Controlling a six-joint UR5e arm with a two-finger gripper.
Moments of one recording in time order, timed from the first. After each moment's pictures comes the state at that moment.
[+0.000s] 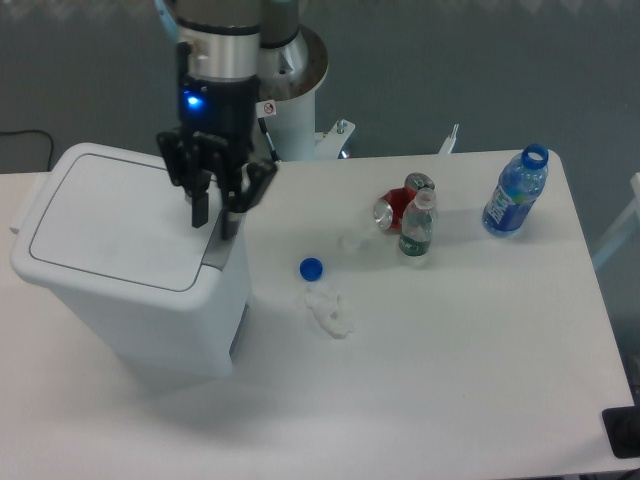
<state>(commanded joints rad) 2.43 -1.58 -1.59 -1.03 1.27 0.78</state>
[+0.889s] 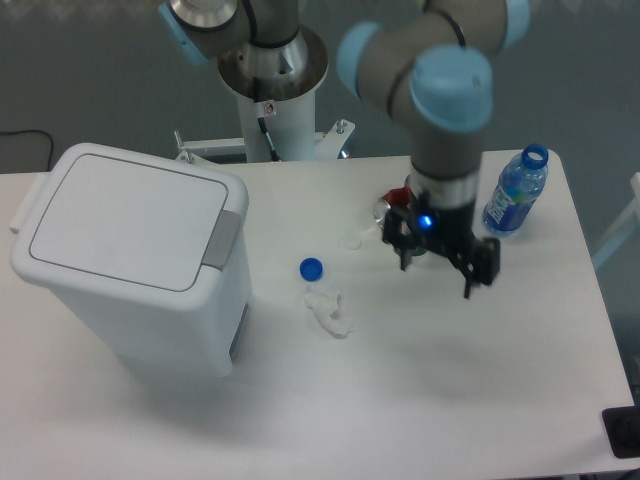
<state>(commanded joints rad) 2.61 -2.04 -1.47 -1.04 1.64 1.29</state>
